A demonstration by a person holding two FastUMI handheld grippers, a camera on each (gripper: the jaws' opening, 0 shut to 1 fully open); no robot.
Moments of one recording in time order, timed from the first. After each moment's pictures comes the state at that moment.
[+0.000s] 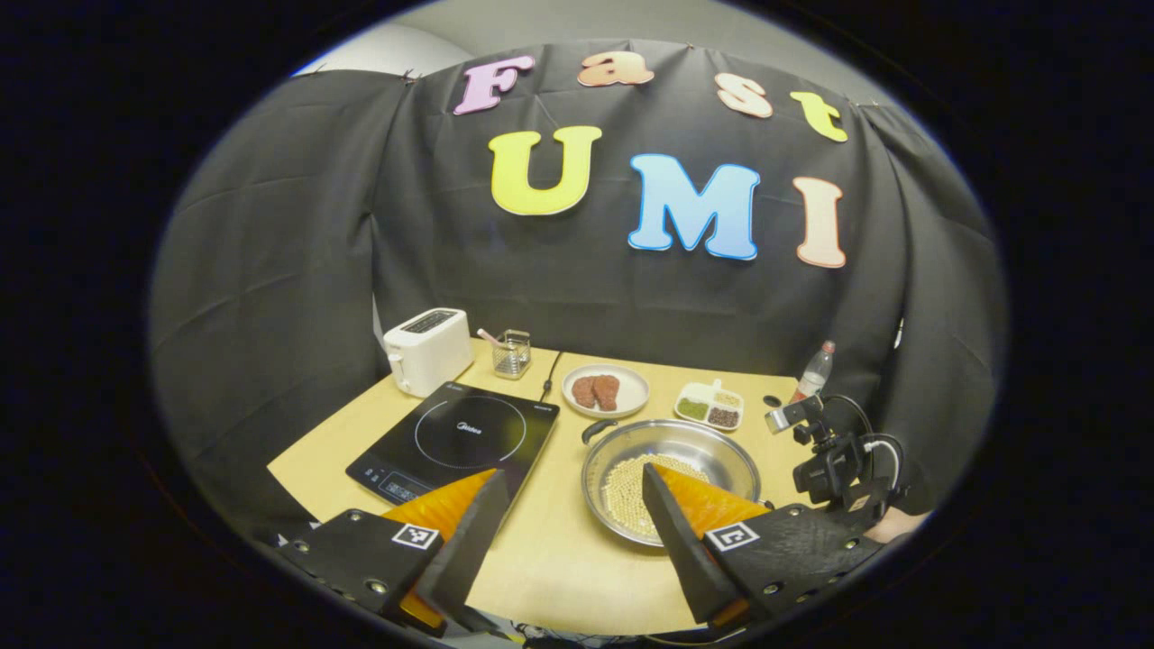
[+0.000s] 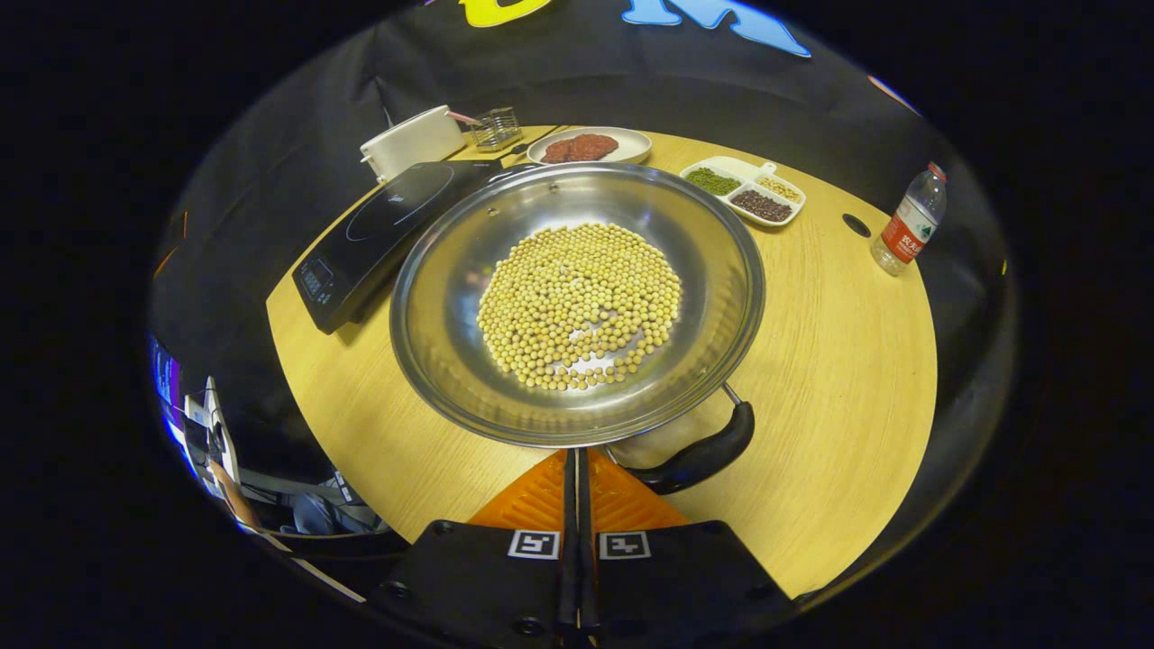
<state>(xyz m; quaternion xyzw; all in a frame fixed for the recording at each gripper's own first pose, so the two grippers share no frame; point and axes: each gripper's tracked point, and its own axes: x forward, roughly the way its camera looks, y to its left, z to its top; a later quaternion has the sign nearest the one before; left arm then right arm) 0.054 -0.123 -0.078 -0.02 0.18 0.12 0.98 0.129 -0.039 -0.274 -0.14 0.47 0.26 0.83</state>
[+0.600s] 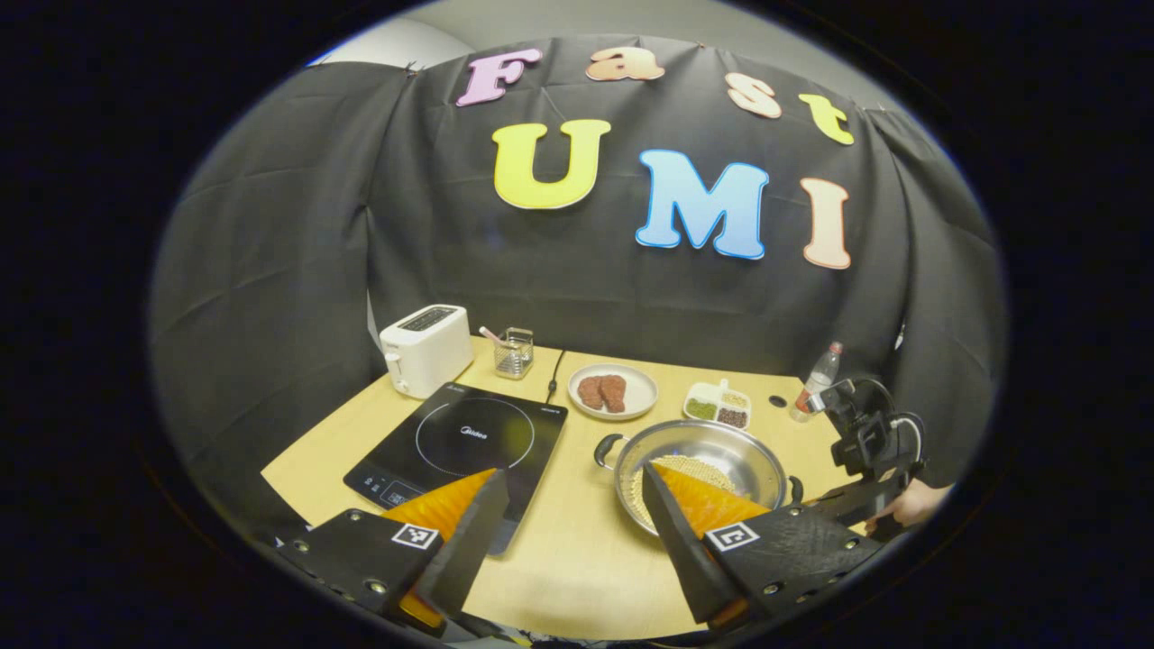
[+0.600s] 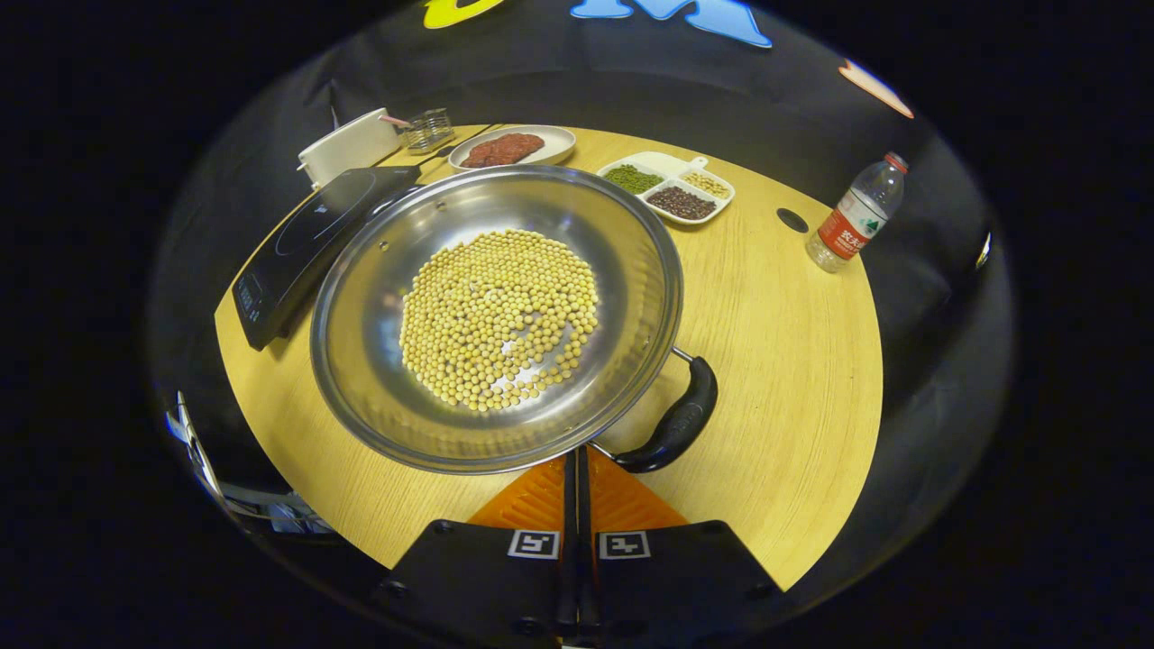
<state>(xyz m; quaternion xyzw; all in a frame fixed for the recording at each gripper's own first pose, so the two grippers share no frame) 0.065 -0.090 -0.093 -0.03 0.19 0.11 0.98 0.179 -0.090 -0.267 -0.15 0.47 0.18 0.85</state>
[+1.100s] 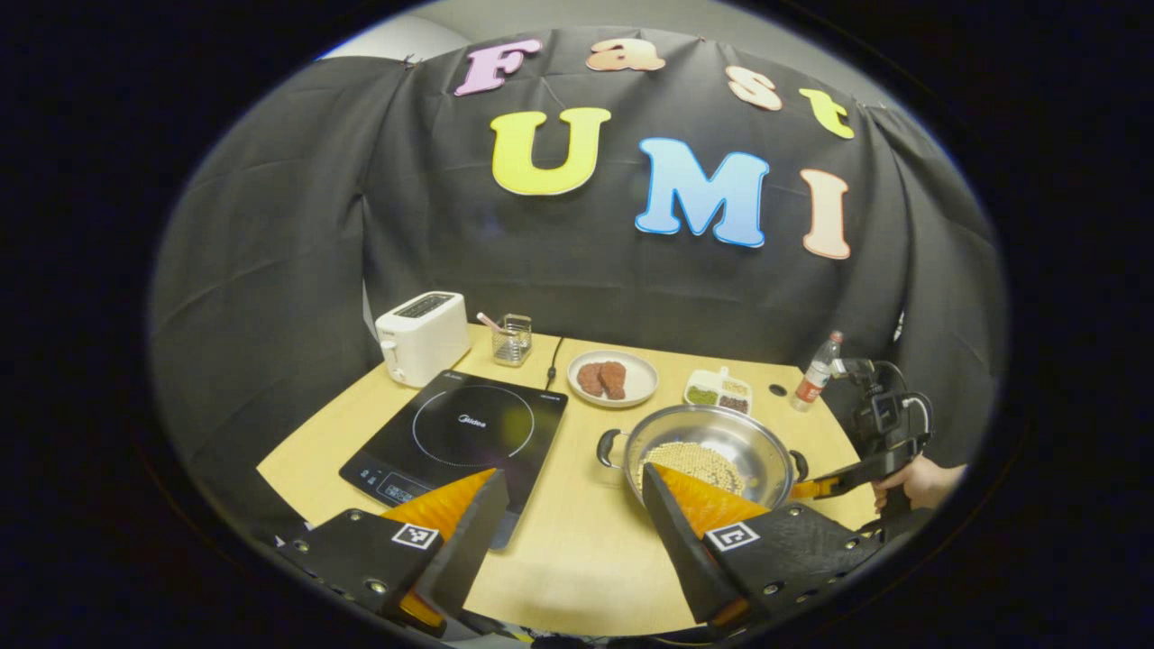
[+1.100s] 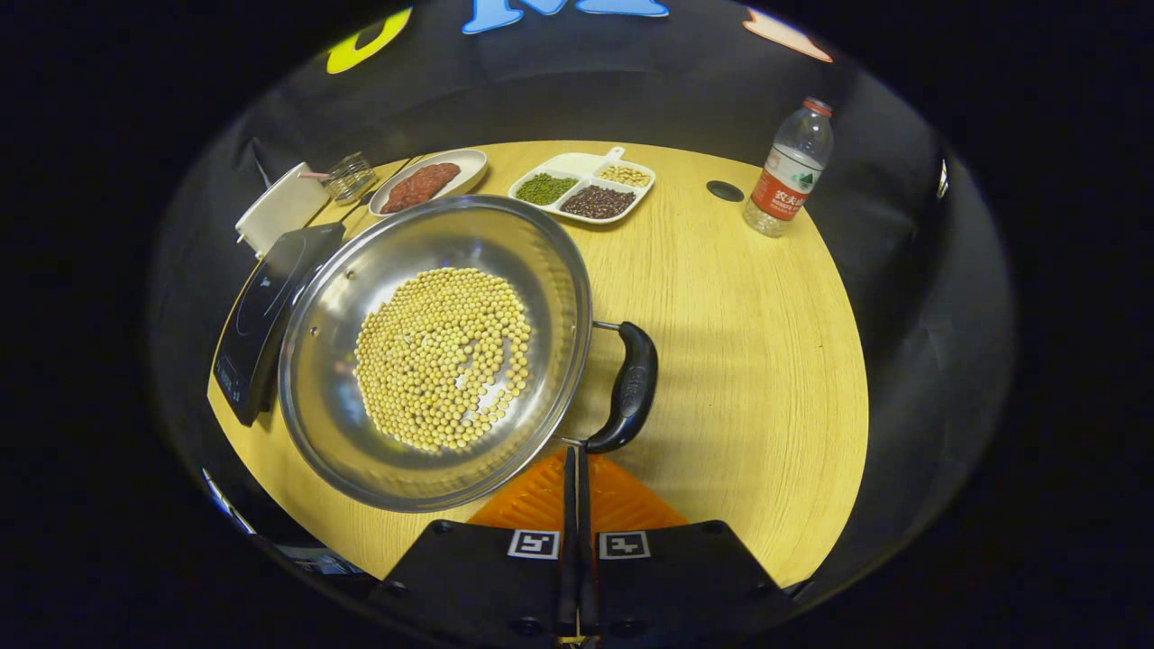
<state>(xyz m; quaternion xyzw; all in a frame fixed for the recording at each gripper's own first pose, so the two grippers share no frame) 0.066 -0.083 -0.108 -0.02 0.20 0.10 0.97 0.211 -0.114 -0.260 -0.07 0.48 0.11 0.87</state>
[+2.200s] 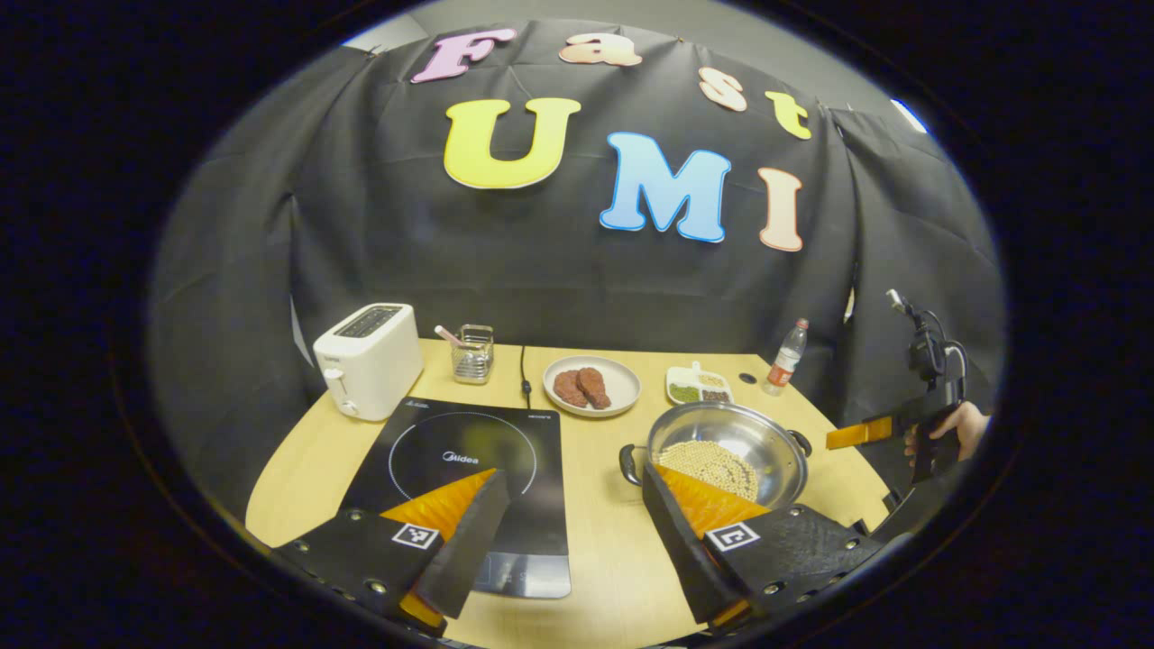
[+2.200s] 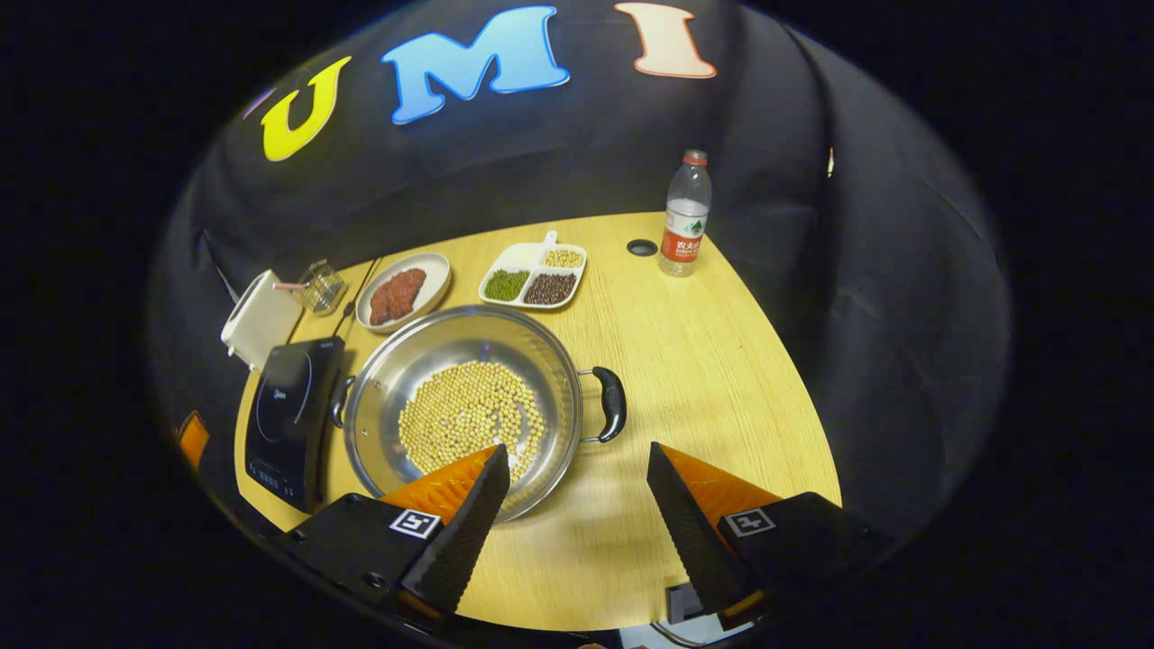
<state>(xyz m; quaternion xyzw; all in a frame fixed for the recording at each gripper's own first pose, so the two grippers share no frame) 0.129 -0.002 -0.129 -0.02 0.20 -0.05 0.98 0.182 -0.097 -0.155 0.04 0.36 -0.01 0.93</state>
